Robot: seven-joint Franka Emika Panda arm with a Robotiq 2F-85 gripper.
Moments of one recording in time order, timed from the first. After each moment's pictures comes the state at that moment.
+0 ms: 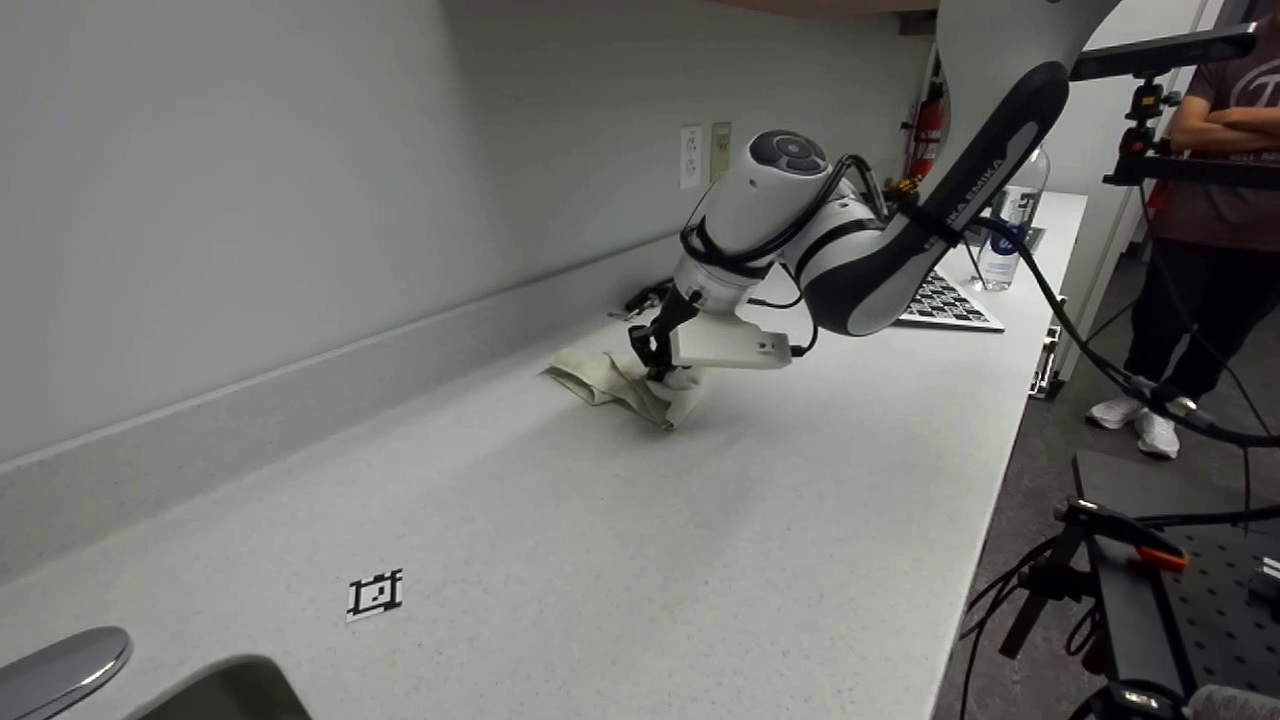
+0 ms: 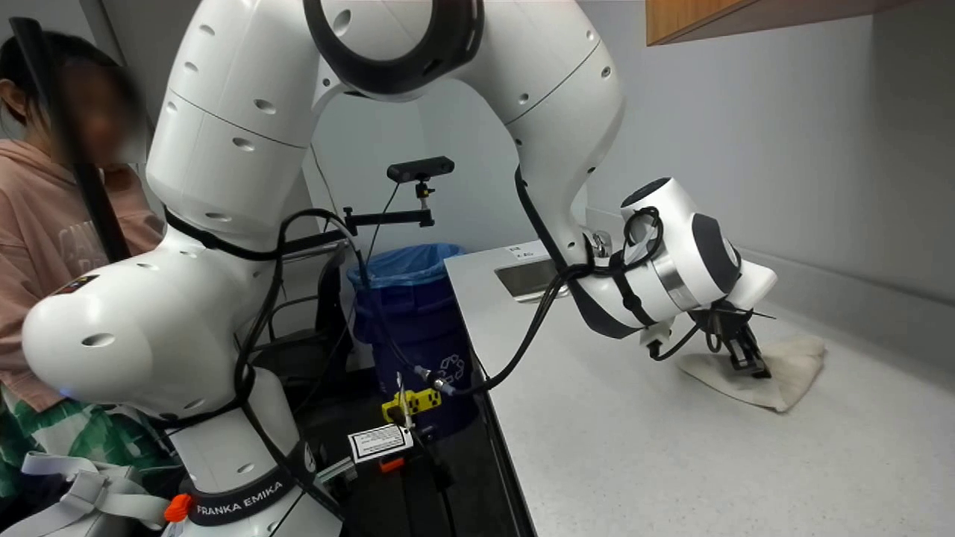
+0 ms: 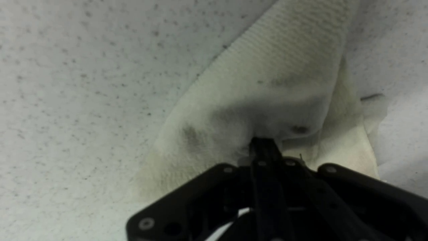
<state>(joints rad) -0.28 0.64 0.13 -1.92 -1.12 3.02 1.63</state>
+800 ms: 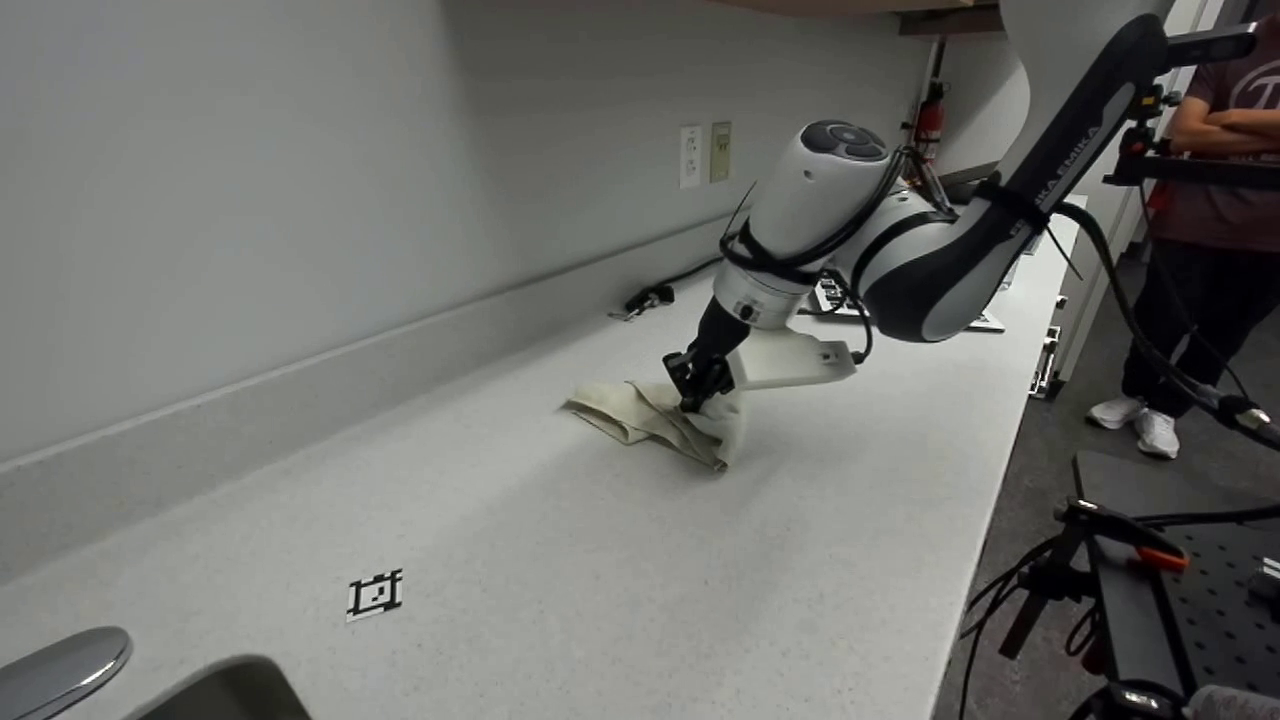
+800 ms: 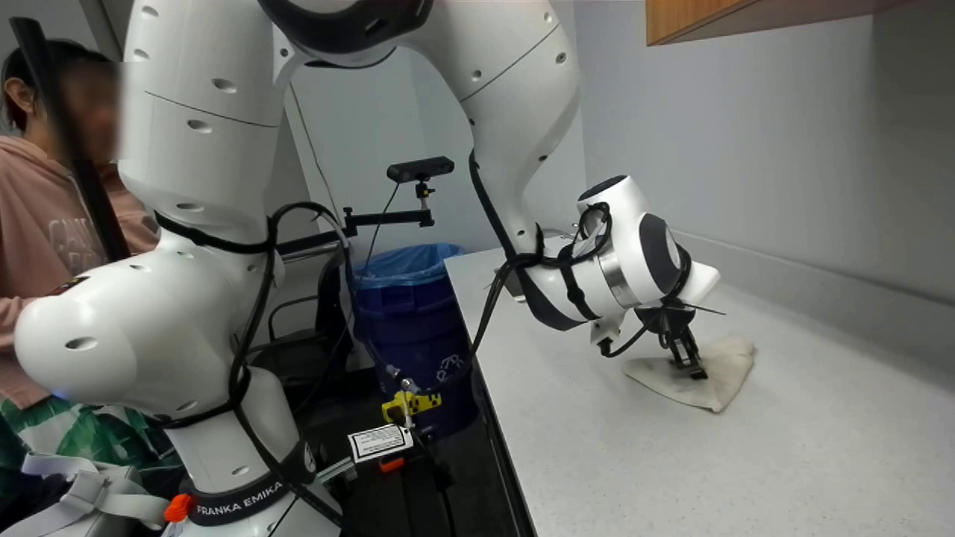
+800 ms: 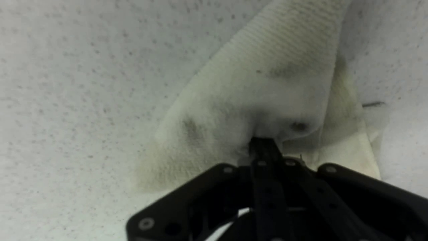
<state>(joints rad) -0.37 0.50 0.24 -2.16 -1.11 3.02 1.50</state>
